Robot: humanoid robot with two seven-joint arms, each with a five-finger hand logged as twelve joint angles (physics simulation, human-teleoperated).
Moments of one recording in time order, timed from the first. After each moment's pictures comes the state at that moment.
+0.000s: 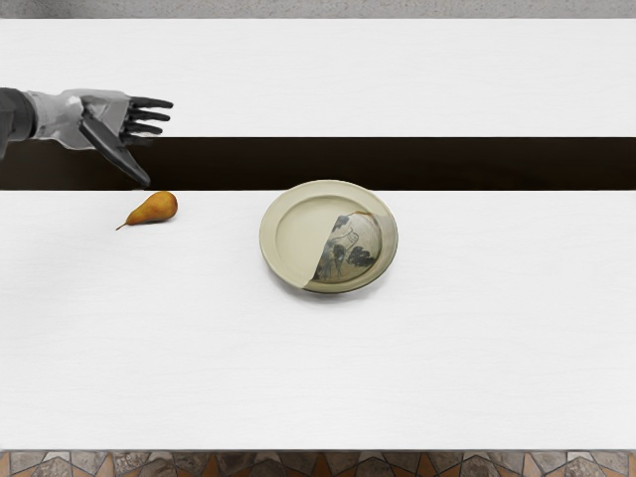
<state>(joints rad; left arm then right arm) -1.28 0.60 -0.11 -0.69 0.22 -0.61 0.24 -0.03 0.00 -0.06 0.12 0.04 0.06 -0.08</state>
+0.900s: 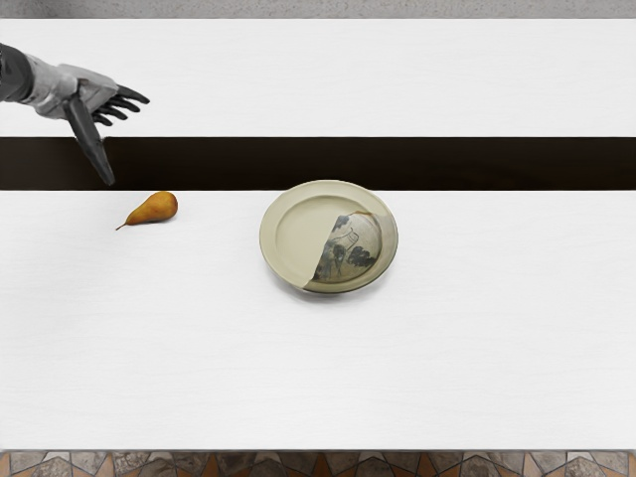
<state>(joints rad) -1.50 0.57 0.08 -0.71 0.50 -0.61 0.35 -0.04 0.00 -0.06 0.13 0.04 0.06 -0.08</state>
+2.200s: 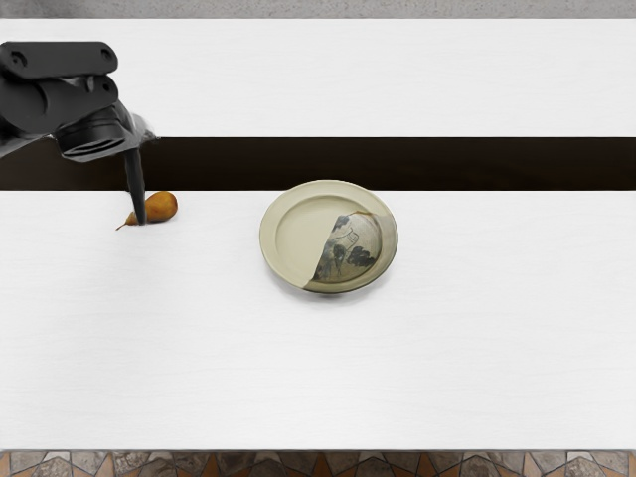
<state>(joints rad) -1.68 0.26 0.69 -0.89 0.21 -0.13 0.60 -0.04 0.00 -0.06 0.13 0.04 0.06 -0.09</state>
